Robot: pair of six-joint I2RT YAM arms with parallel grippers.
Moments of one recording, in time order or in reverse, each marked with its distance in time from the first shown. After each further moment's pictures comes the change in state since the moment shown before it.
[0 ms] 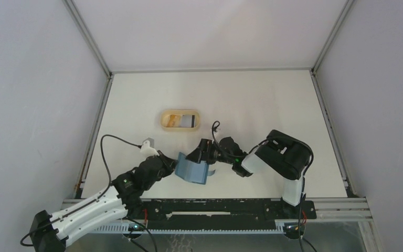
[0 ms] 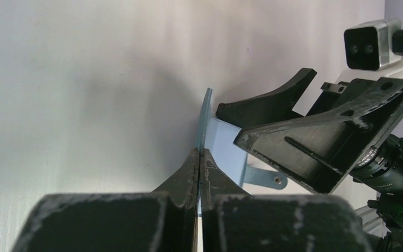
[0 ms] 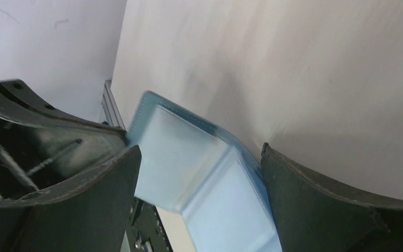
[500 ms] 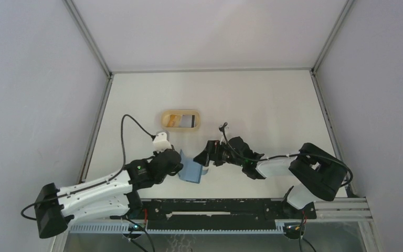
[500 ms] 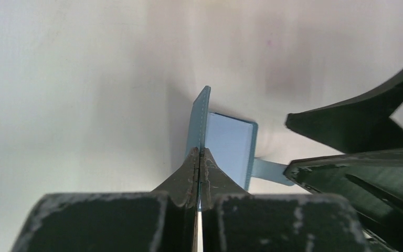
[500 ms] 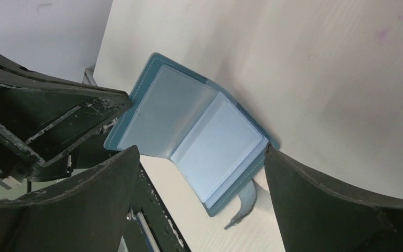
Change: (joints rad) left arm -0.144 0.278 0.298 -0.223 -0.182 0.102; right arm 0.008 -0.354 -0.097 -0.317 0.055 -0.142
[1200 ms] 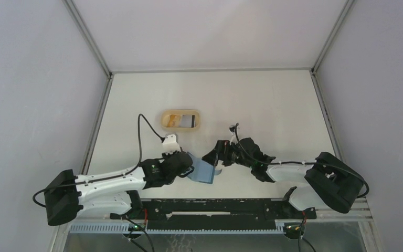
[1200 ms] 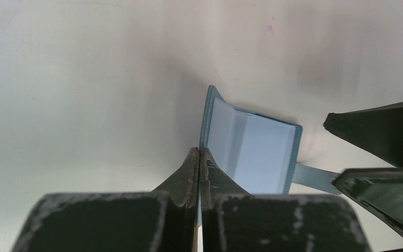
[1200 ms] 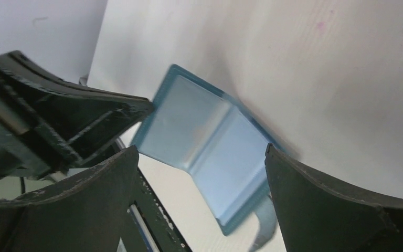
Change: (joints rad) left arm -0.080 0.233 0.033 0.079 -0.053 -0.082; right arm -0.070 -0.169 -0.108 -0.078 0.015 -0.017
